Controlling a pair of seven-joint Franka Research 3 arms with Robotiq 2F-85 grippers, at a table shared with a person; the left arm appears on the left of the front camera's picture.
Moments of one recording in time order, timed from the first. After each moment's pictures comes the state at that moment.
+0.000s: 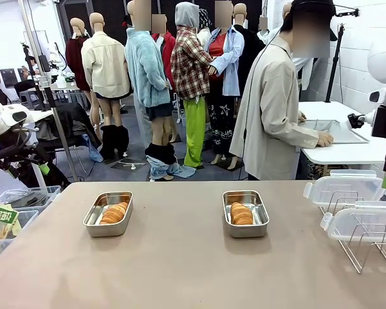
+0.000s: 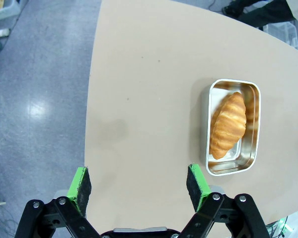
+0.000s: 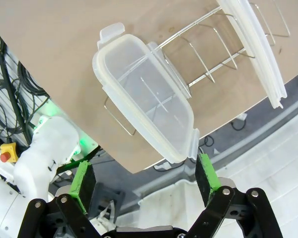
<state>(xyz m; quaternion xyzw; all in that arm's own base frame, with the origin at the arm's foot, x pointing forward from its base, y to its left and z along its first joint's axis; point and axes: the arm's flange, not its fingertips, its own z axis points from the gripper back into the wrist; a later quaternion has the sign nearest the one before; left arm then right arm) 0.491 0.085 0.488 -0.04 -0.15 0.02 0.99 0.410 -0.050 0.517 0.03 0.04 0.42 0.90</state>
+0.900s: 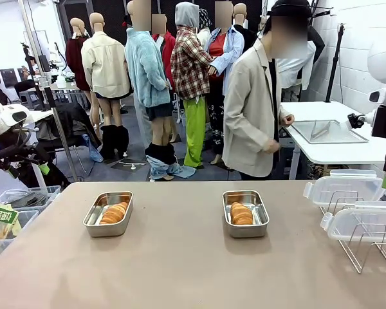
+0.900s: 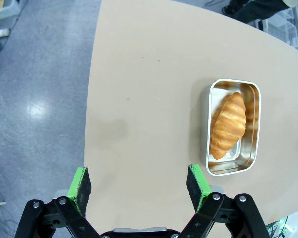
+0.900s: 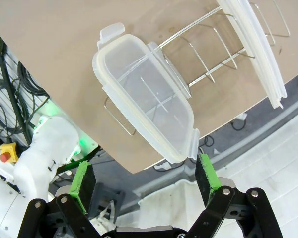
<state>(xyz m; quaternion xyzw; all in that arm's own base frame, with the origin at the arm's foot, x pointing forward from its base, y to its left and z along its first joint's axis) 0.491 0.085 0.488 -0.04 -0.15 0.02 0.99 0.410 -0.050 0.517 0.03 0.04 0.42 0.90</state>
